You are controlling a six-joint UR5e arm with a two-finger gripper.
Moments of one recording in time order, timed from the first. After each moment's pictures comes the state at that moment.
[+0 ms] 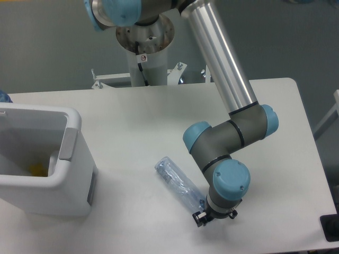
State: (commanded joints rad) arm 2.44 -2.38 -1.21 -1.08 1.55 0.00
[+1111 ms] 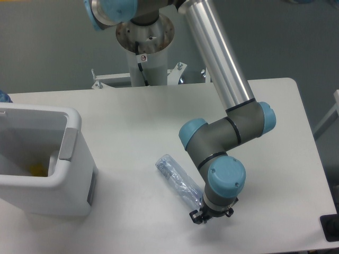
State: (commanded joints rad) arm 2.43 -2.31 -1.22 -1.09 1.53 0.00
